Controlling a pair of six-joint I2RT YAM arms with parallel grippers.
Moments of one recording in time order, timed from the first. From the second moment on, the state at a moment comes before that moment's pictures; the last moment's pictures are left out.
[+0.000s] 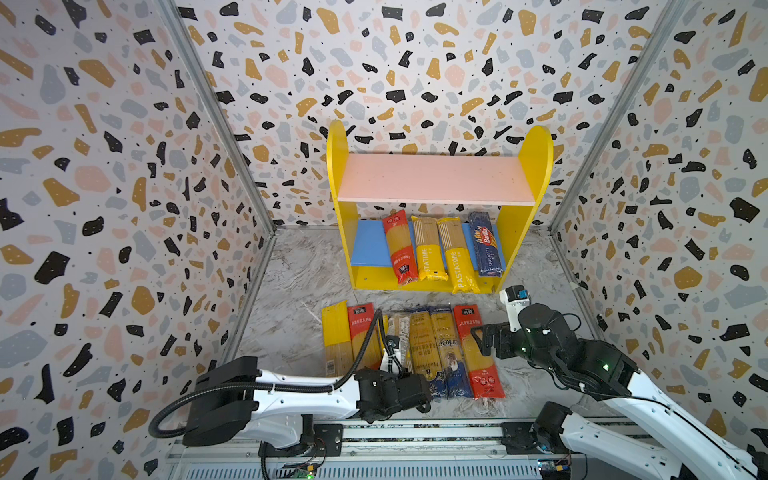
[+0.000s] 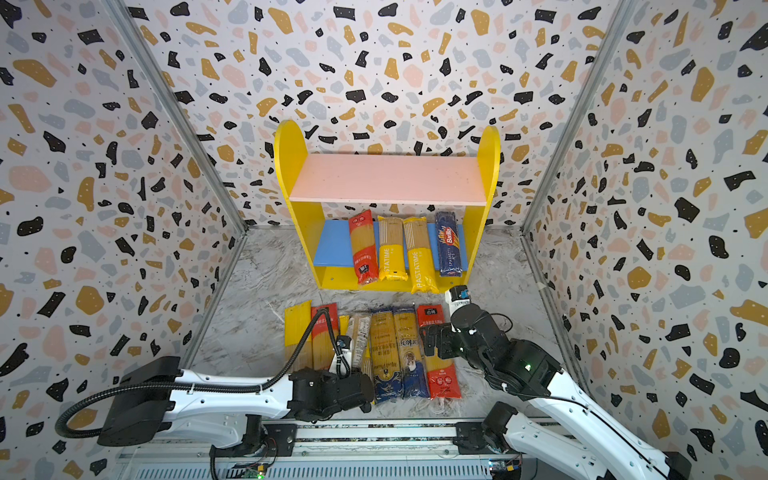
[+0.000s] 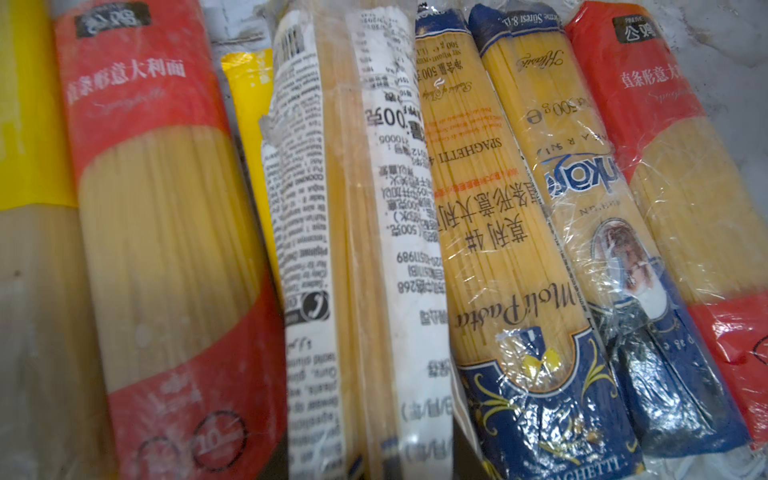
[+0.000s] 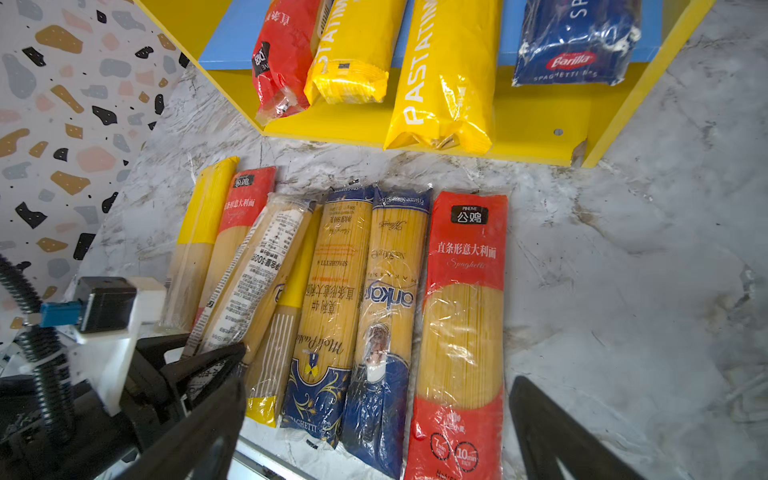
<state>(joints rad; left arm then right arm) -1.38 1.29 0.68 -0.56 -0.61 -1.17 0.85 0.76 0.94 -0.88 0.19 0.56</state>
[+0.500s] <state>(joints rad) -1.38 1.00 0.68 -0.74 -0.70 -1.16 0.85 0.84 0.98 -0.84 0.17 0.54</state>
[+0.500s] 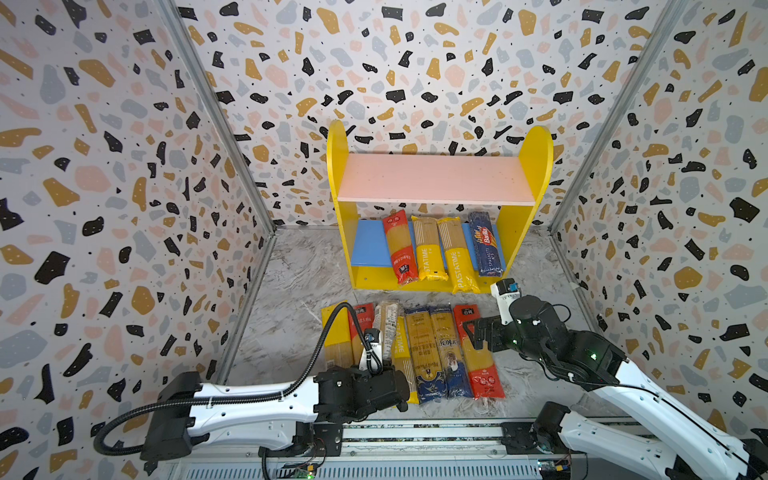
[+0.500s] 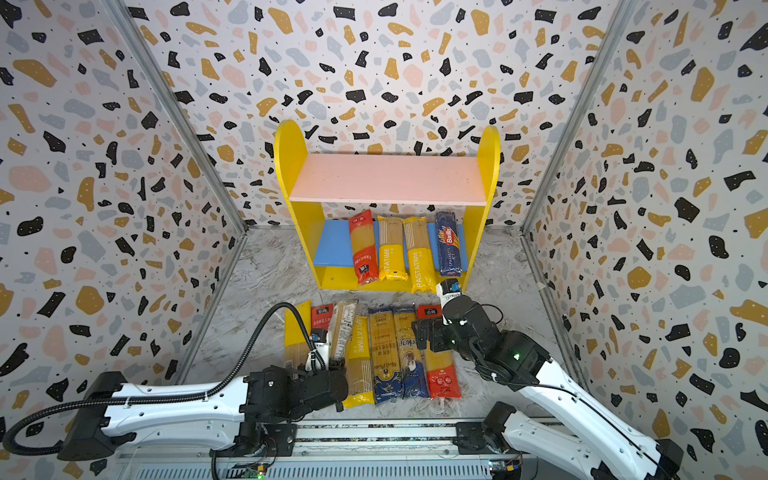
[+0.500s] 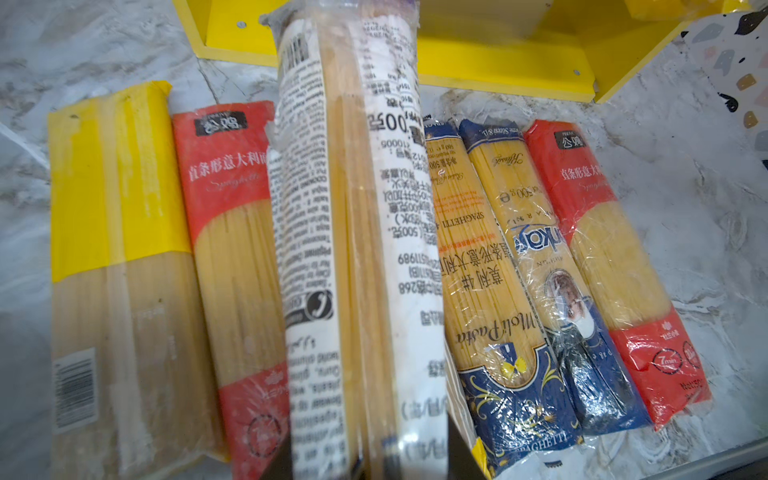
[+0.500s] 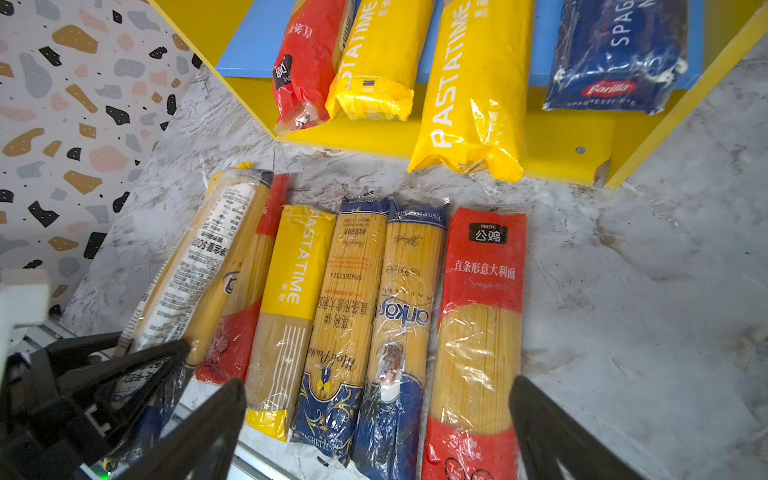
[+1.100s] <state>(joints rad) -1.24 0.99 0.93 -0.84 -0.84 -0.93 0.85 0.88 1.06 -0.83 0.16 0.52</state>
